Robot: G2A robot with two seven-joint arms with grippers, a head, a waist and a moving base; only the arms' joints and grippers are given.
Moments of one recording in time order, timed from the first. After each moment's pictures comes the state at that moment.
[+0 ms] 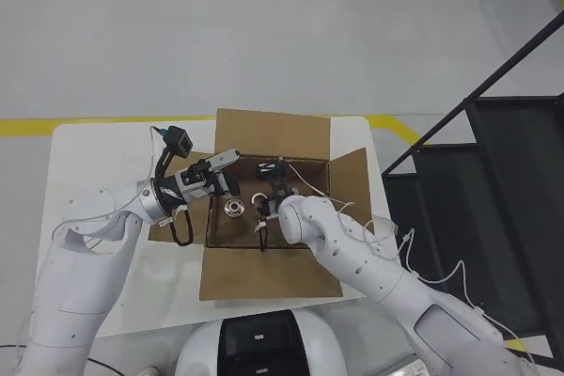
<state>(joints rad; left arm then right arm) 1.10 -1.17 -1.27 -1.64 -0.43 0.06 -0.98 -0.92 -1.36 0.74 -1.37 -0.96 0.52 0.87</state>
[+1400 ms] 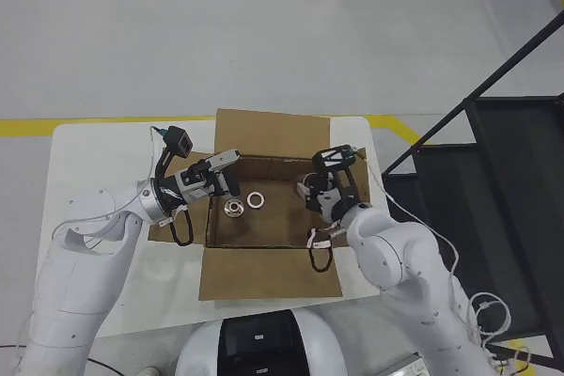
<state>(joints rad) 1.10 -1.17 -1.27 -1.64 -0.43 0.06 -0.98 -1.44 -1.24 1.28 -2.26 -1.19 0.28 0.99</state>
